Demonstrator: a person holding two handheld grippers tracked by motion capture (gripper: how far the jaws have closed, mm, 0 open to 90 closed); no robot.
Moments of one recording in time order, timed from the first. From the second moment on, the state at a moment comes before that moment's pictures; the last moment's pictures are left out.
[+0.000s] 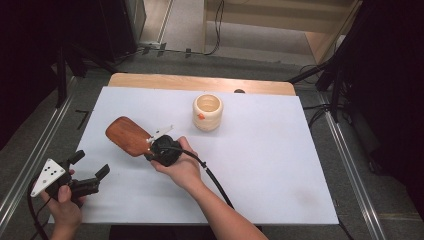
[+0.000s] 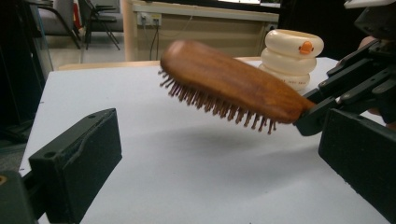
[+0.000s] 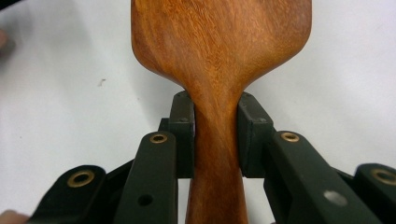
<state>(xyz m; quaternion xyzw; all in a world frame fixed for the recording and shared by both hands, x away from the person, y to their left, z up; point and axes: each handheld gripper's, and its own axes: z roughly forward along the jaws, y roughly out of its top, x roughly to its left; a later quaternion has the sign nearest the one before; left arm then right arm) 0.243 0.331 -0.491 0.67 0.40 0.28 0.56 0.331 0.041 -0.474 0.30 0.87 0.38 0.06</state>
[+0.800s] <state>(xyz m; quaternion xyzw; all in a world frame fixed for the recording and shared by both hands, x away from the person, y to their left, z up) 0.243 0.330 -0.491 0.67 0.40 0.28 0.56 0.306 -0.014 -0.447 0.29 0.83 0.46 0.11</state>
